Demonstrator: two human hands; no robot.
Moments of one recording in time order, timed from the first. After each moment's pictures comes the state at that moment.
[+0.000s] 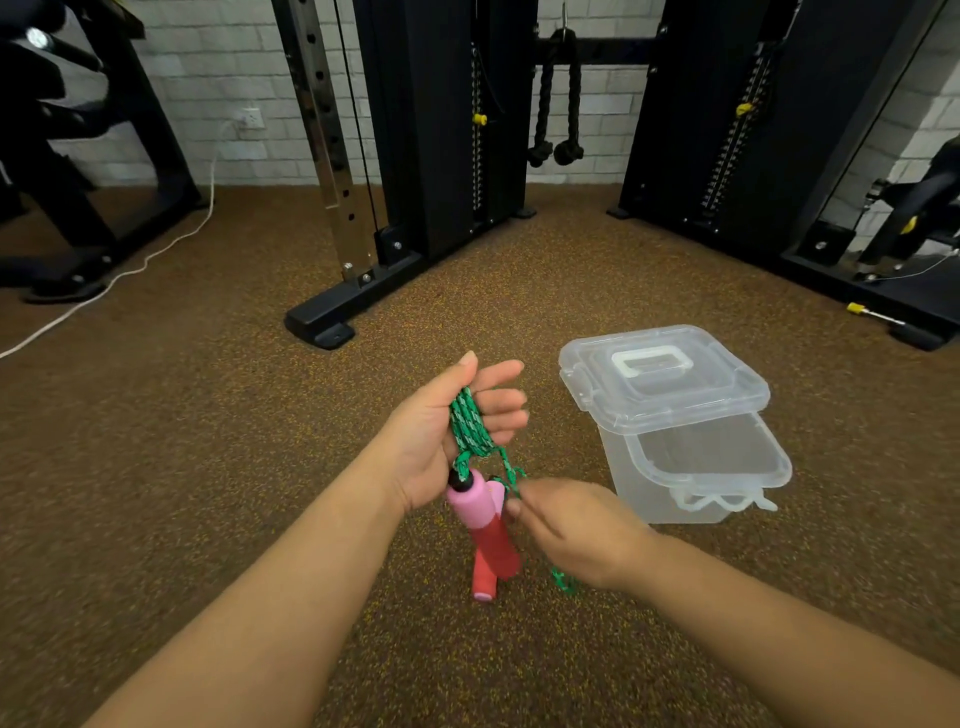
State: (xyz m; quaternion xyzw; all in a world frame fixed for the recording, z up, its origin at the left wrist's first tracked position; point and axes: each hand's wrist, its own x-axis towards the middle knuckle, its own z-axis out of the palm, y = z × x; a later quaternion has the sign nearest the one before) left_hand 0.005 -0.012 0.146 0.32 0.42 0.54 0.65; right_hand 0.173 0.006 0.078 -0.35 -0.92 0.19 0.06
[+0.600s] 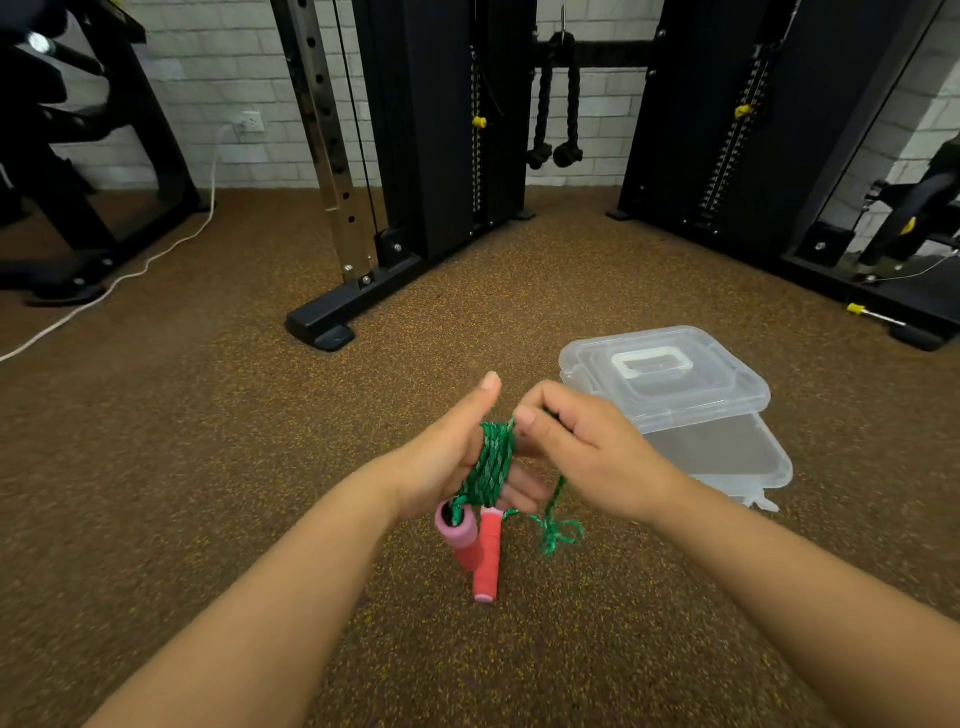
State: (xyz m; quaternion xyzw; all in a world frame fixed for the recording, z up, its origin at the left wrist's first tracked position) left_hand 0.001 -0.020 0.137 0.50 0.51 0.28 0.65; right_hand 0.169 0.022 0.134 -0.32 -0.83 0.35 0.30
